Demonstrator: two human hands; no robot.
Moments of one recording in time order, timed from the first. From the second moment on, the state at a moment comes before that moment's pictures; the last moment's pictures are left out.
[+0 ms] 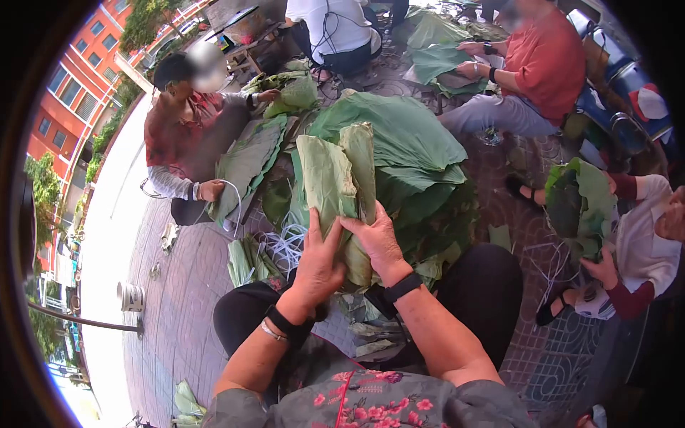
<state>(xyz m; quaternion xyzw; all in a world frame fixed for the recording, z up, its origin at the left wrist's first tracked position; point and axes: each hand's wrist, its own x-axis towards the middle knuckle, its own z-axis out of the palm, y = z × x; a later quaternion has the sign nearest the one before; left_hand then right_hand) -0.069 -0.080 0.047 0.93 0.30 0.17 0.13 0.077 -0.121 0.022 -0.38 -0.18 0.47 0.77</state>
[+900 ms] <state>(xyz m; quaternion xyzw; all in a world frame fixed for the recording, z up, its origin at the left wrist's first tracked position) -0.033 -0.019 0.048 0.49 0.29 0.41 0.71 0.069 -0.101 0.029 -0.63 -0.42 0.24 0.61</state>
